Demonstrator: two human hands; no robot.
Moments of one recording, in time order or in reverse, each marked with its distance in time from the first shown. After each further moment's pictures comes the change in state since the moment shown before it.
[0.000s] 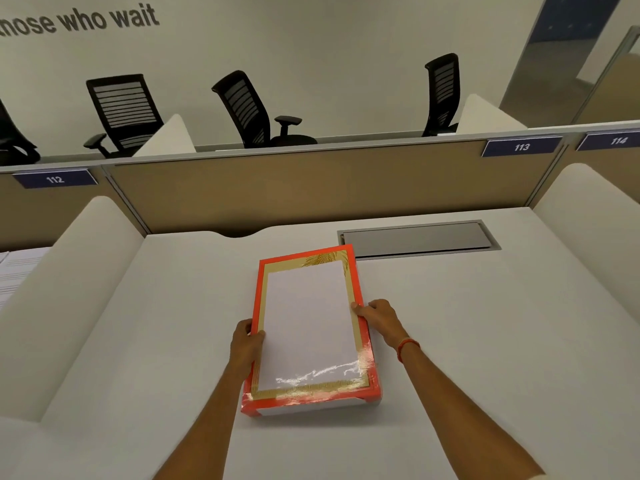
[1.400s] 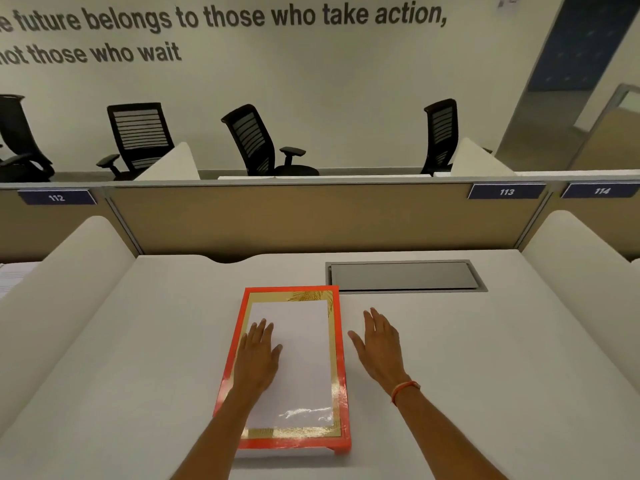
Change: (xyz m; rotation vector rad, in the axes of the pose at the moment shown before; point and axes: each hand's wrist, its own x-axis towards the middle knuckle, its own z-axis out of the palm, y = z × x) left_hand -0.012 0.043 0.065 0.832 0.111 0.498; right_hand 0.010 0.015 -0.048 -0.907 0.277 -0.380
